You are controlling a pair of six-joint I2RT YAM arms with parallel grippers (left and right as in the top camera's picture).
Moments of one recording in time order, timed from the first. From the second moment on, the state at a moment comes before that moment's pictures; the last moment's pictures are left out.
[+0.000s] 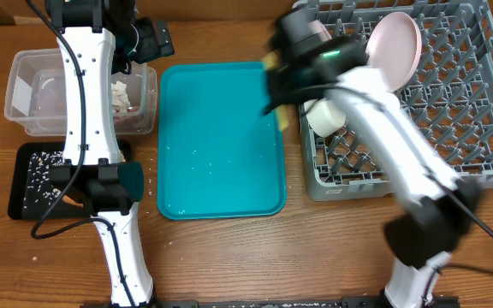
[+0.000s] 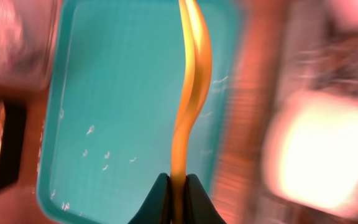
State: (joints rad) left arm 0.00 2.33 2.75 -1.63 0.10 -0.31; right arm 0.43 1.95 2.04 -1.20 -0.11 0.30
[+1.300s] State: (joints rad) left arm 0.00 2.33 2.75 -1.63 0.10 -0.31; right arm 0.09 1.93 1.73 -1.45 0.23 1.65
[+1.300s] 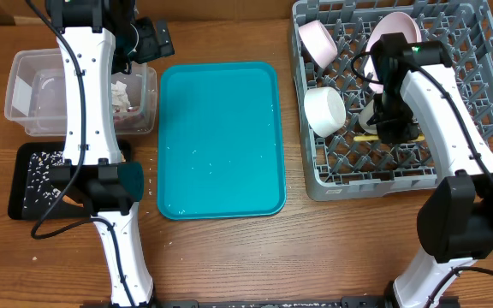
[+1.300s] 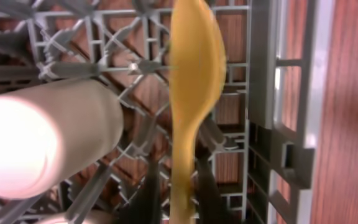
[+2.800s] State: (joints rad) left arm 0.00 2.33 2.75 -1.63 0.10 -0.31; right arm 0.16 0.98 1.95 -1.58 0.28 0.50
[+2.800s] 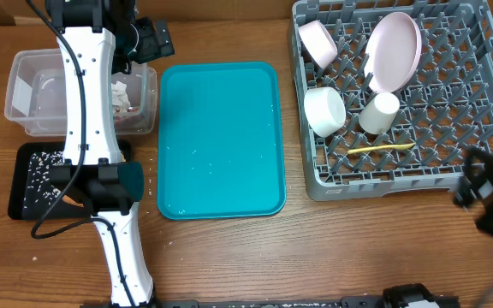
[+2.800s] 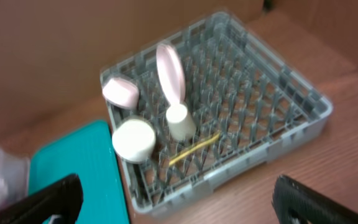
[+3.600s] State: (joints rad) left arm 0.00 2.33 2.75 -1.63 0.10 -0.31; right arm -0.07 0.10 0.19 -0.11 0.03 0.34
